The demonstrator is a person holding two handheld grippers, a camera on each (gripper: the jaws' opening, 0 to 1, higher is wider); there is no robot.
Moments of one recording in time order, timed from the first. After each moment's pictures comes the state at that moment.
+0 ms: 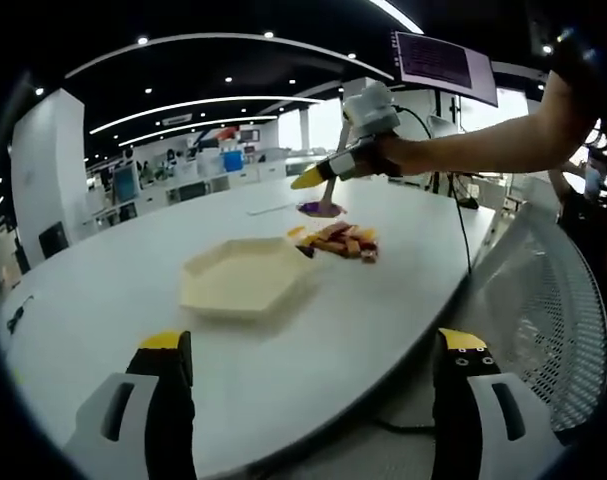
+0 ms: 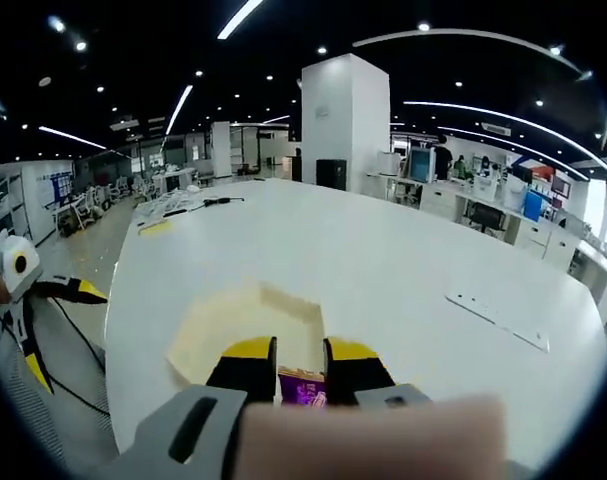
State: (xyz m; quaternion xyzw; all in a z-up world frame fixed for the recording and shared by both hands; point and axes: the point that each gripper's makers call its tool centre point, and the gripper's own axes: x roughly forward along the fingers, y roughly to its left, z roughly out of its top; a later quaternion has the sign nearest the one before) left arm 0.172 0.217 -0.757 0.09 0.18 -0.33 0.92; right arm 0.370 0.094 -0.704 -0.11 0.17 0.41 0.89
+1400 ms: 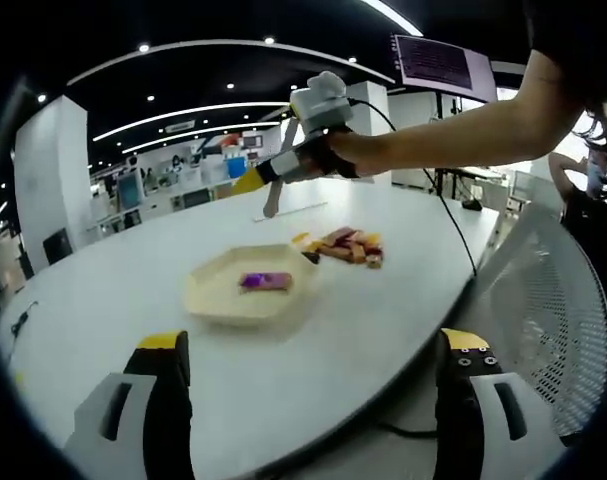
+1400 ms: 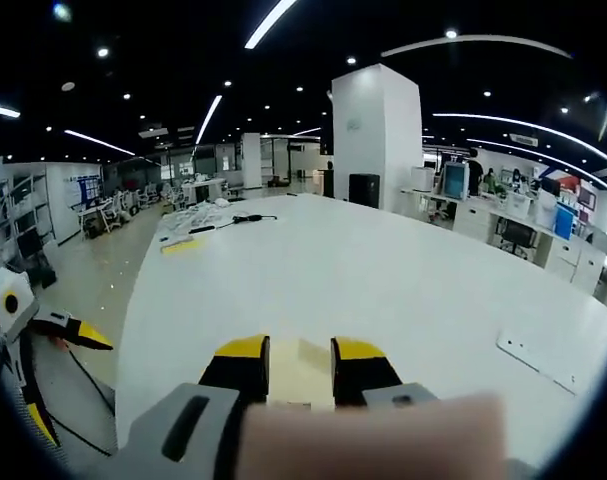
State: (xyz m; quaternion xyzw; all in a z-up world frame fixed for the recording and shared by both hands) left arm 0.176 0.219 -0.754 0.10 0.16 -0.33 0.93; right arm 0.389 0.163 -0.689 -0.09 0.15 0.46 0.87
